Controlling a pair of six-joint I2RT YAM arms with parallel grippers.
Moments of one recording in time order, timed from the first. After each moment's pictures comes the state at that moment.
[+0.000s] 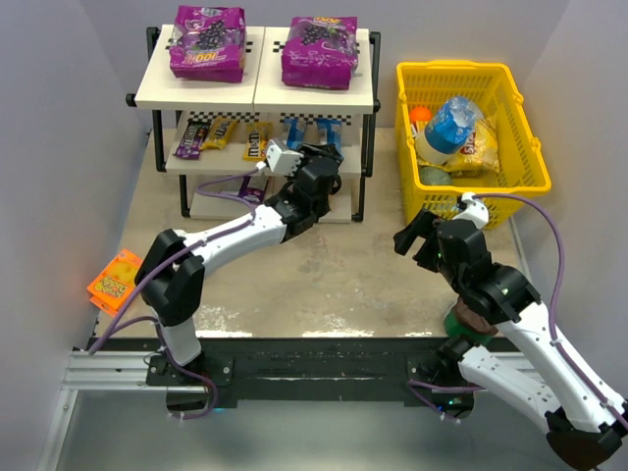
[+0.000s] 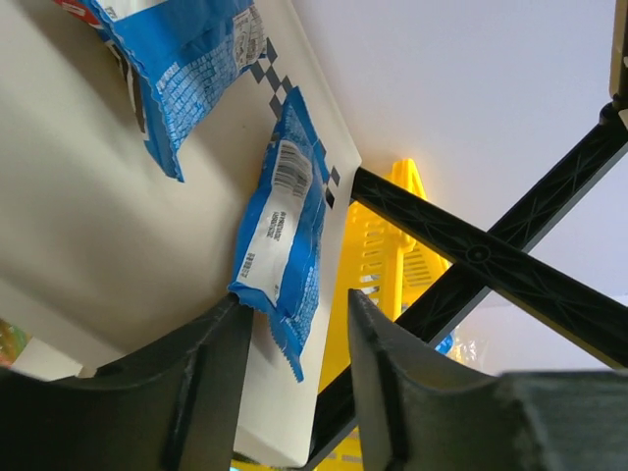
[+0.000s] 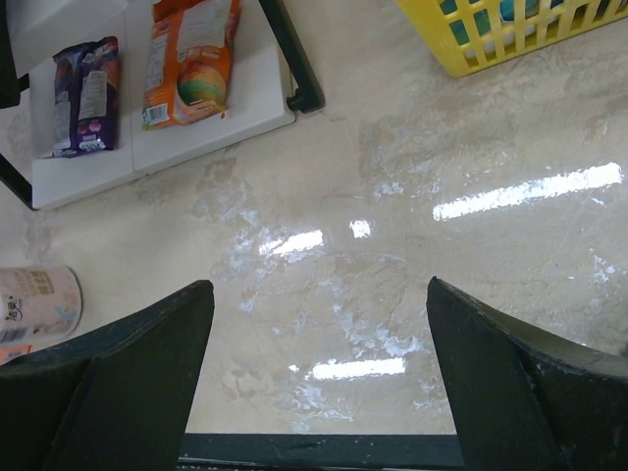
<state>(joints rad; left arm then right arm) -0.81 1.80 1.41 0.18 -0.86 -1.31 0.59 0.75 0.94 -0.79 0.40 0.82</state>
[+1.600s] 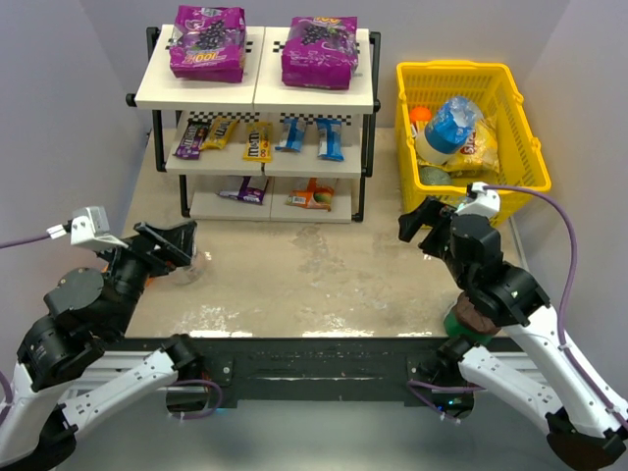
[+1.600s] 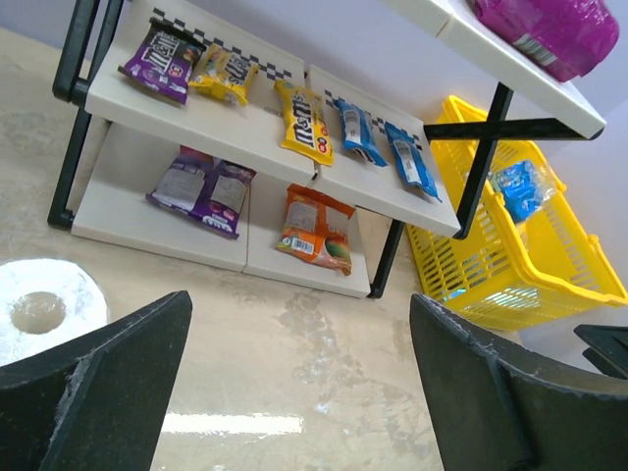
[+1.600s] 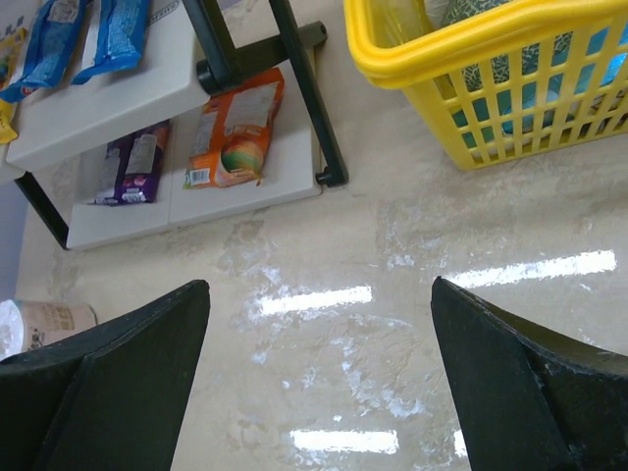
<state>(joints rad) -0.83 0.45 1.14 -0.77 -0.70 -0.58 0.59 0.74 0.99 -0.67 0.46 0.69</state>
